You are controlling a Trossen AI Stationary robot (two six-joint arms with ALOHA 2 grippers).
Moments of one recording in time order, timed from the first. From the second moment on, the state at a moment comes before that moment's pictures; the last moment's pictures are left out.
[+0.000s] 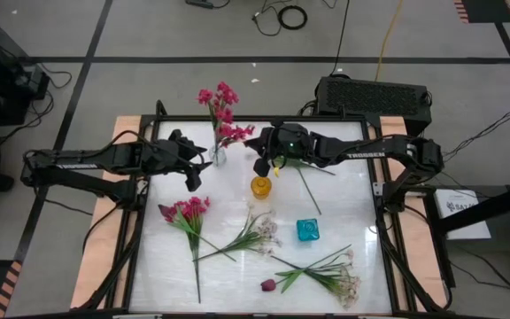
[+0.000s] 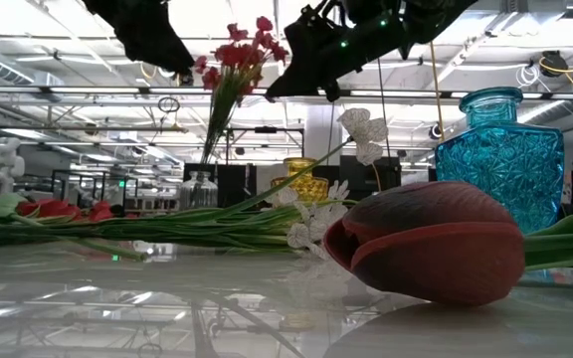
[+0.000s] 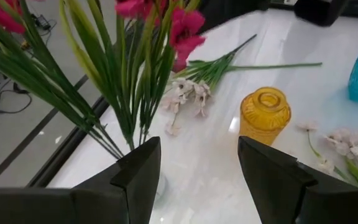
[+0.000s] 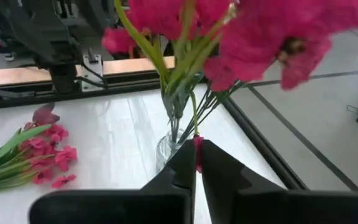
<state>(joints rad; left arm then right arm) 0.06 0.94 0.89 -0.56 -0.35 -0.12 -0.22 1.65 1.15 0.19 0.13 -0.01</state>
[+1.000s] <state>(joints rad) -0.11 0.95 0.85 -0.74 -0.24 -0.53 -0.18 1.35 1.15 -0.43 0.18 0.09</state>
